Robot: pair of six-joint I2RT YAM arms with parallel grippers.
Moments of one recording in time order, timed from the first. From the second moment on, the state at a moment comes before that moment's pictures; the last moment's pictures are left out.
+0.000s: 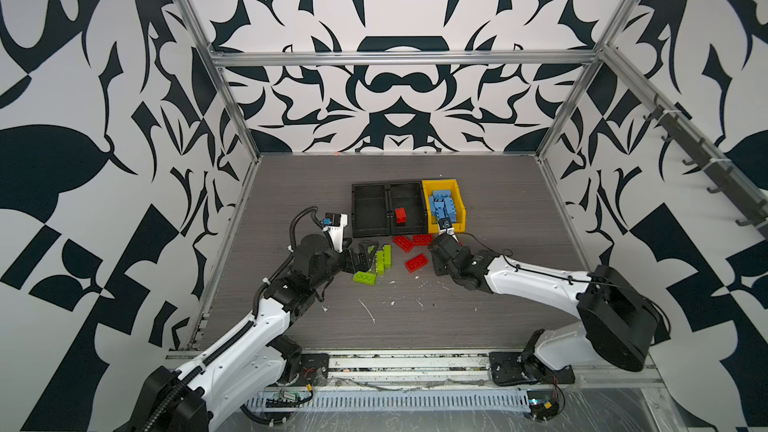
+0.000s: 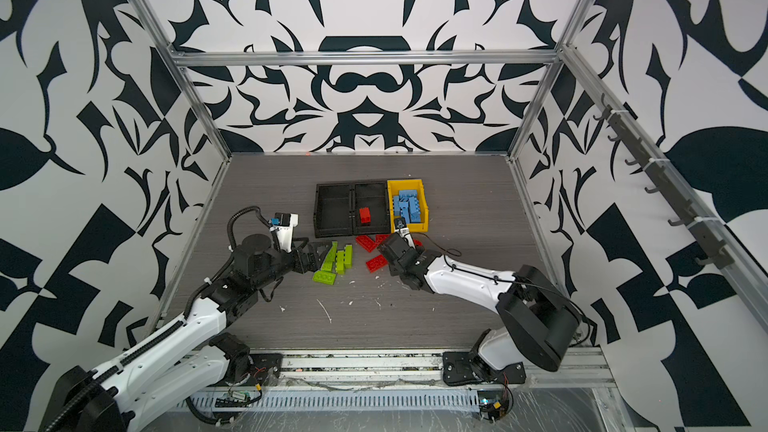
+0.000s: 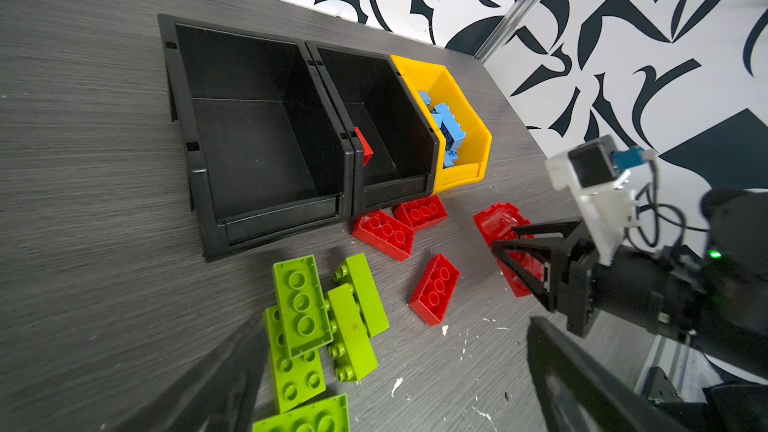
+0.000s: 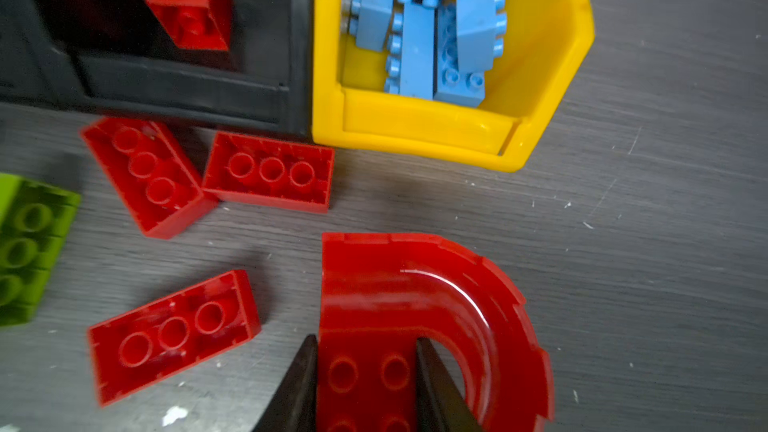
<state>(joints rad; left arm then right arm) -0.54 0.88 0.43 0.08 0.20 -0.47 0.81 1.41 0.75 -0.30 0.46 0.49</state>
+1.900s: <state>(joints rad) -0.54 0.88 0.43 0.08 0.20 -0.47 0.82 1.62 1.16 -0.25 0.30 0.31</state>
